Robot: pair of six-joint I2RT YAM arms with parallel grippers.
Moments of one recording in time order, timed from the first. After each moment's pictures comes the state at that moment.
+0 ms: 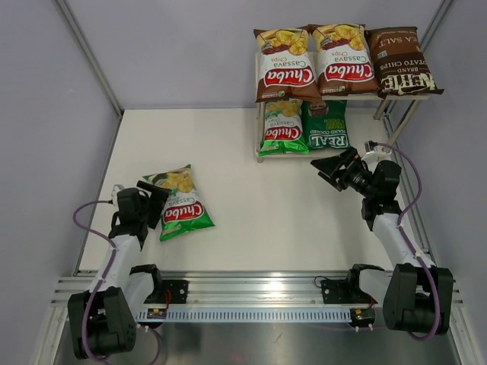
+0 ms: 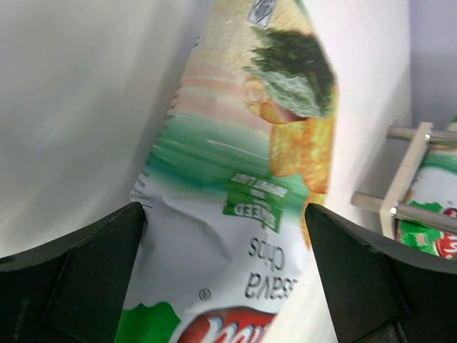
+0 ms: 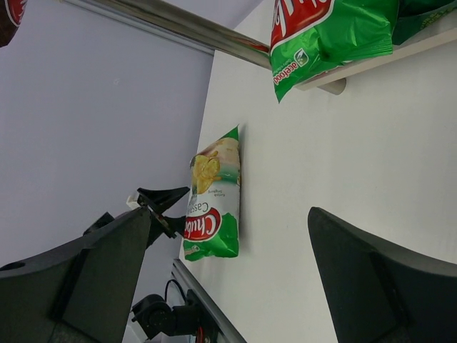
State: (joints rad) left arm 0.15 0.90 0.32 -0.09 0.07 -1.04; right arm -0.10 1.08 0.53 0.37 -0.78 0.97
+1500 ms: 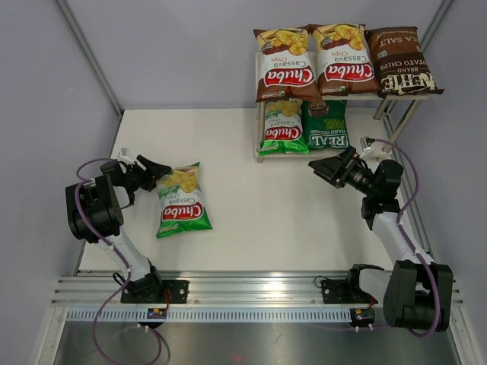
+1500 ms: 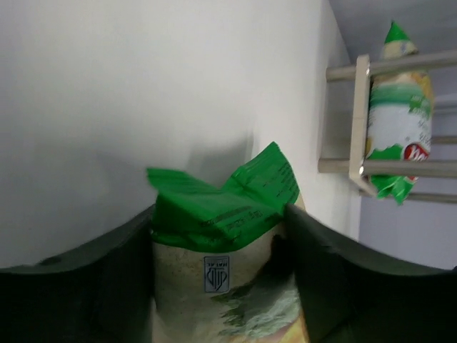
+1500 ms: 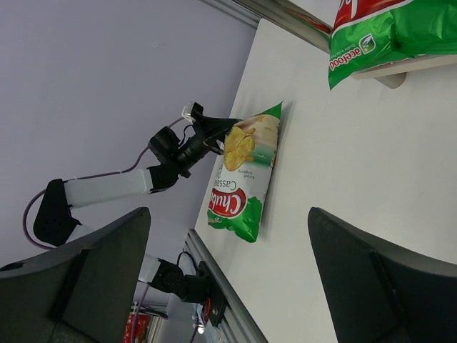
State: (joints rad) left arm 0.40 1.82 0.70 0.57 0.80 -0.74; right arm -0.10 1.10 0.53 0.51 -0.93 1.02
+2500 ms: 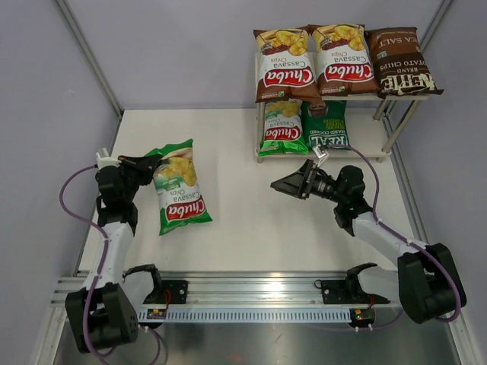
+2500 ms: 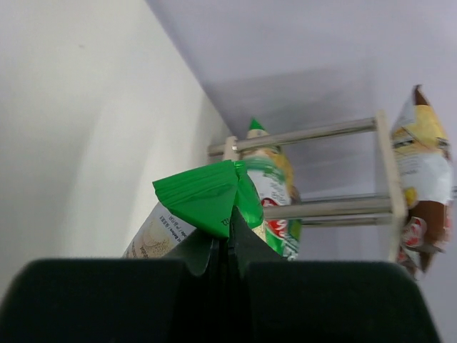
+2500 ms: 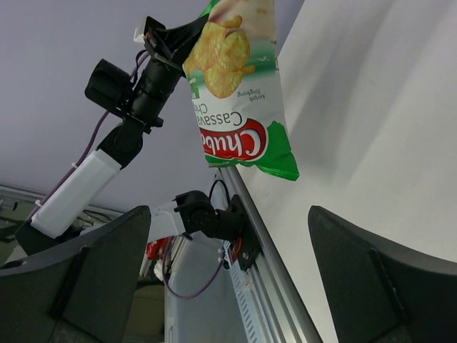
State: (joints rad) left arm 0.24 0.99 0.54 0.26 0.35 -1.10; right arm 0.26 1.16 0.51 0.63 -0.86 1.05
